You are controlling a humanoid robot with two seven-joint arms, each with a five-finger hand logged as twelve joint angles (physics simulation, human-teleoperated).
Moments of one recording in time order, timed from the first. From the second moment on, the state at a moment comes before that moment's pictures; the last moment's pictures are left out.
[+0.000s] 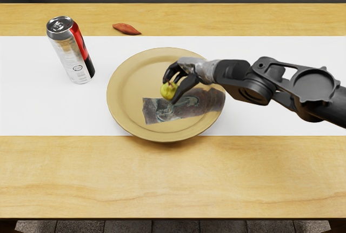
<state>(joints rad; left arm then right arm) -0.04 0.00 -0.18 -0.12 0.07 0.00 0.00 1.17 -0.26 0.21 1.09 -0.59 0.07 -0.34</state>
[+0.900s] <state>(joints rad) -0.04 0.00 -0.18 -0.12 0.07 0.00 0.00 1.16 -0.26 0.26 1.04 -0.49 0.19 -0.34</state>
